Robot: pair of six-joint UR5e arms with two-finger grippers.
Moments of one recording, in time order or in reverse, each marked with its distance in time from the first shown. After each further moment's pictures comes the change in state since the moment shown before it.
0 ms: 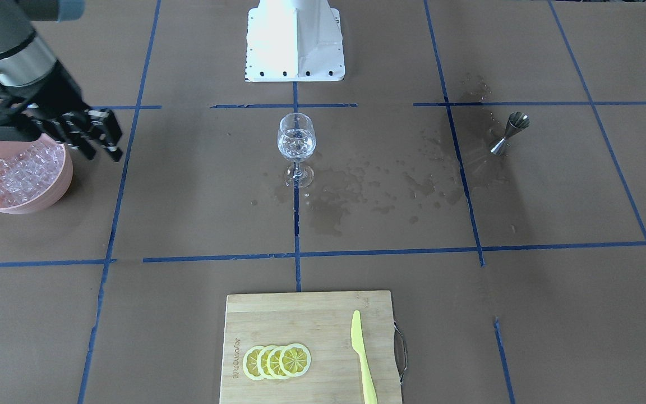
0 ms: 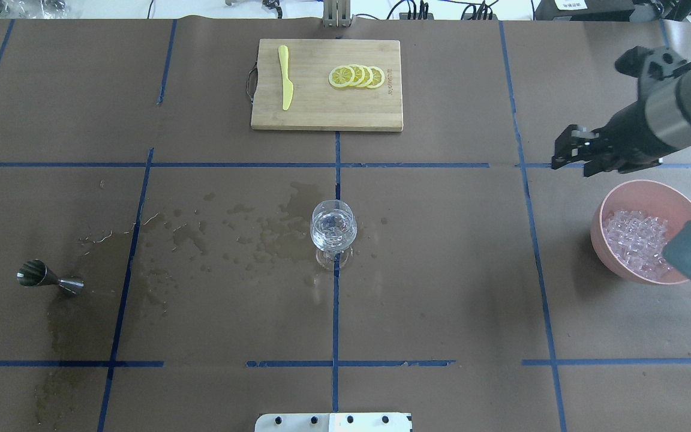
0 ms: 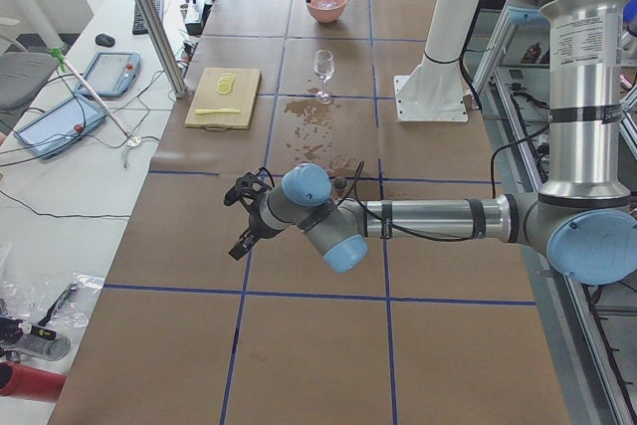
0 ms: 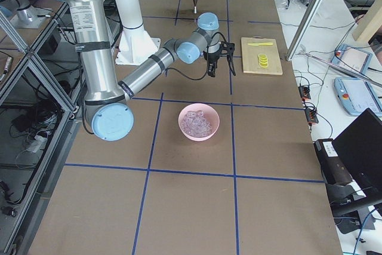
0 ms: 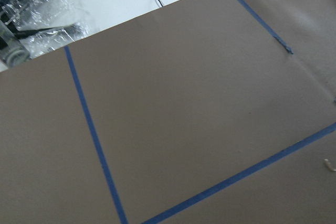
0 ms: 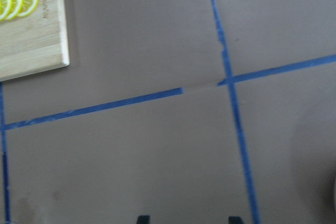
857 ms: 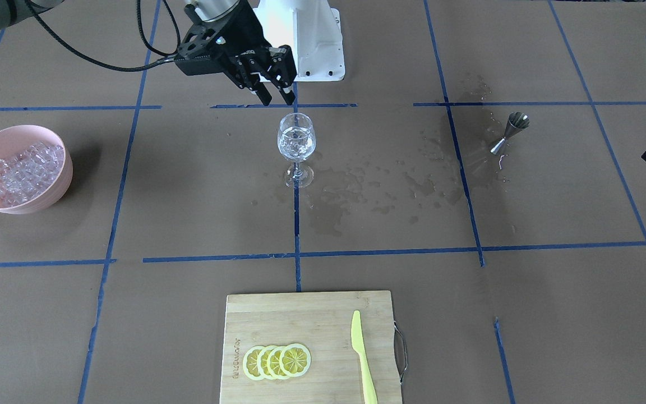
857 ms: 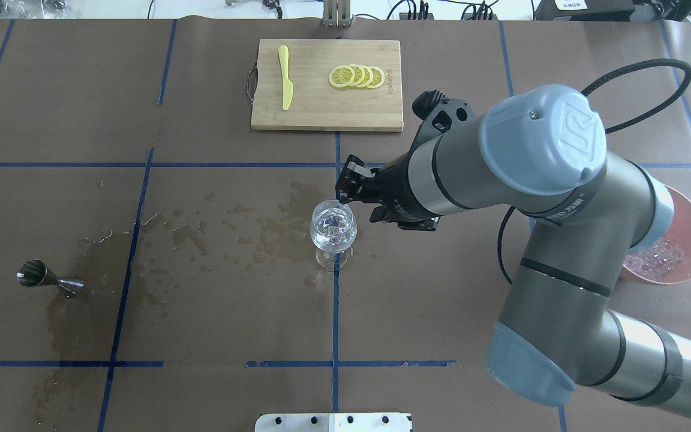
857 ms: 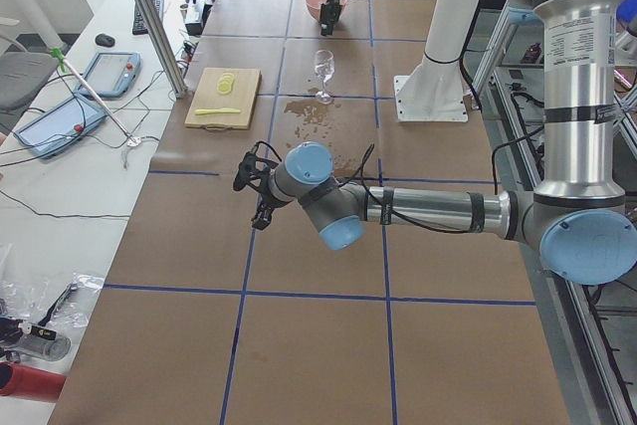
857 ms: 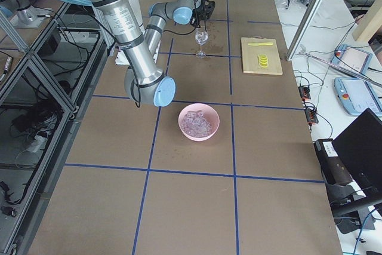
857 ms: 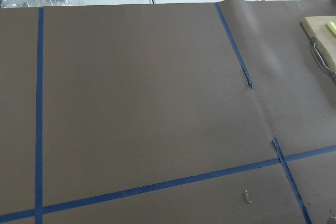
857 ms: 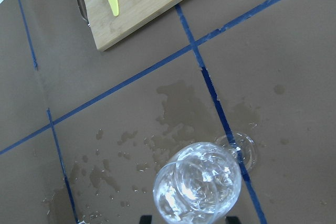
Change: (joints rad) left arm 0.097 0.008 -0.097 -0.055 -0.142 -0.499; right arm -0.447 0.428 0.019 -0.007 -0.285 0.720
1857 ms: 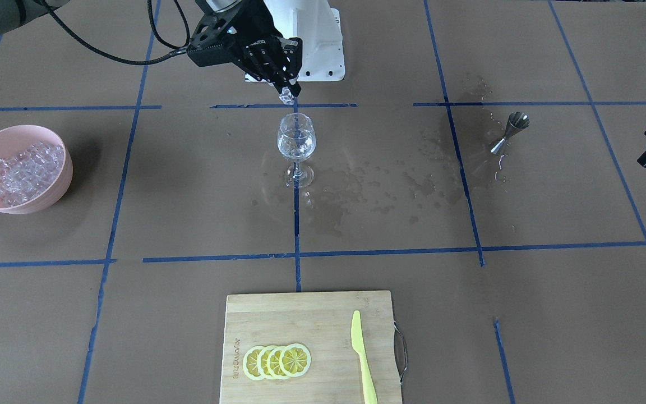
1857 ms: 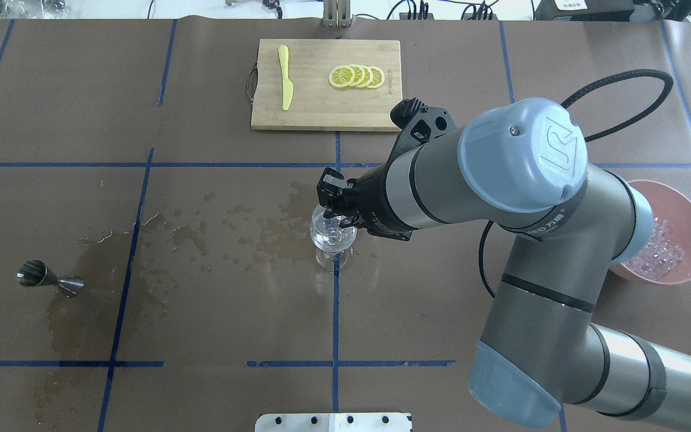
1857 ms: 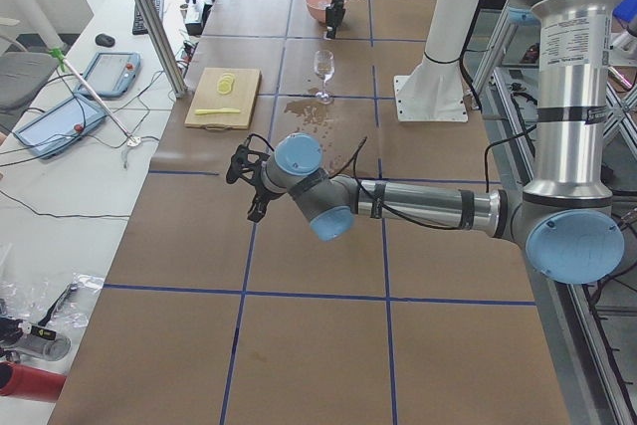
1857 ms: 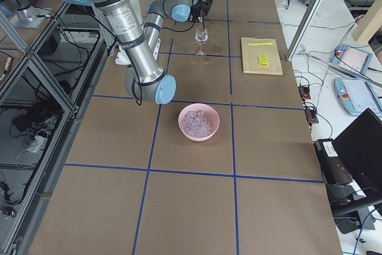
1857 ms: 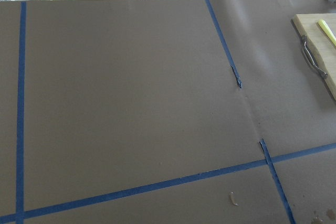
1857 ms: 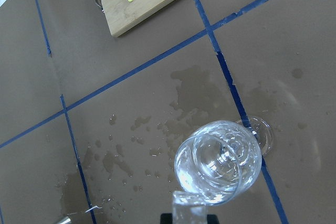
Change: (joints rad) left arm 0.001 -0.044 -0.004 0.056 -0.030 -0.037; right arm -0.060 0.074 -0.018 0.000 -0.041 0.017
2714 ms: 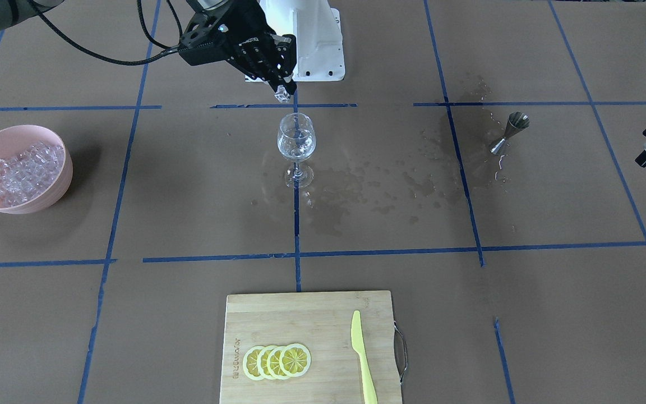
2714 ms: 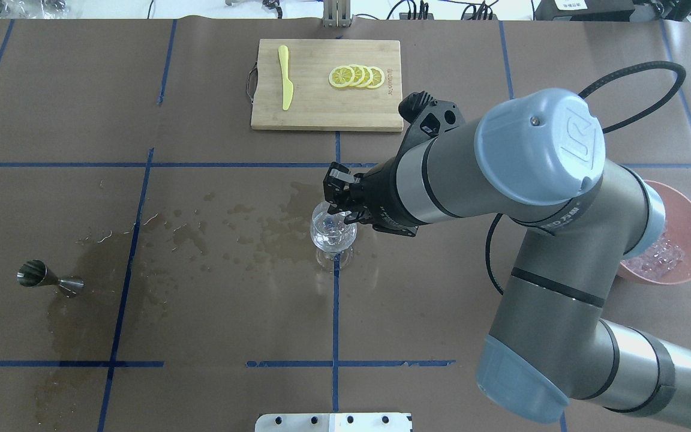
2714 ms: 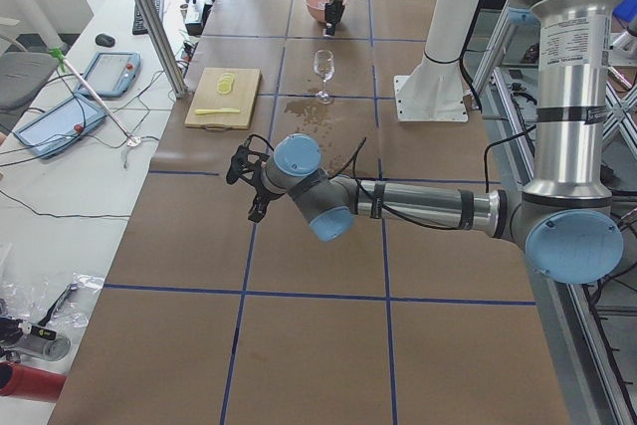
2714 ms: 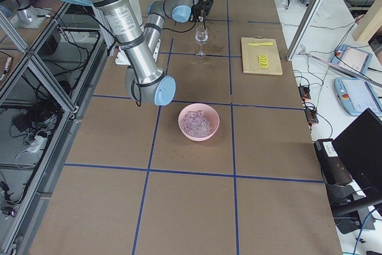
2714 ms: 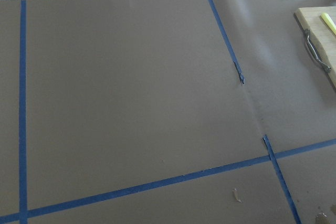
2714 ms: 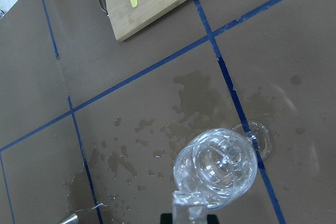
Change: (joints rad) left arm 0.001 -0.004 0.005 0.002 -0.015 0.011; right arm 0.010 -0.012 0.017 0.010 0.012 -0.004
